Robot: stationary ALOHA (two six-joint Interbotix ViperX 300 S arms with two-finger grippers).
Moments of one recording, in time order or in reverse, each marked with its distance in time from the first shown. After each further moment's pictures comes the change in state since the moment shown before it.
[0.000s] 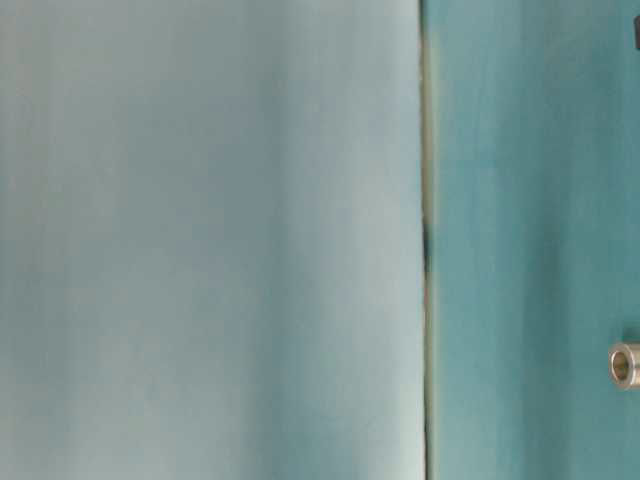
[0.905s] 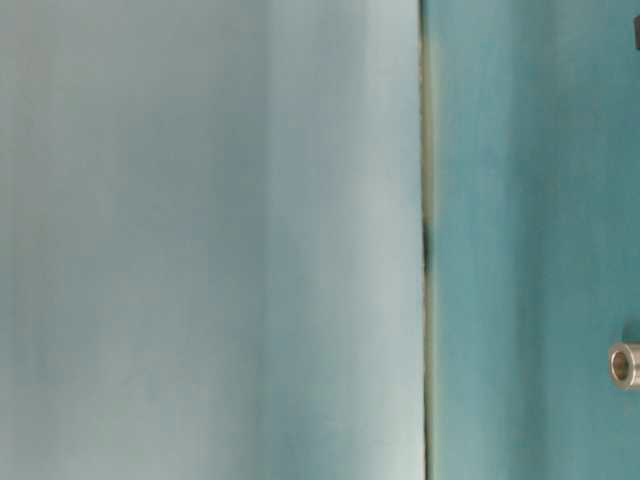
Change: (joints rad) left arm -0.014 0.402 -0.272 0.011 0.572 -0.049; right arm -0.046 0.411 -0.302 0.066 0.735 0.081
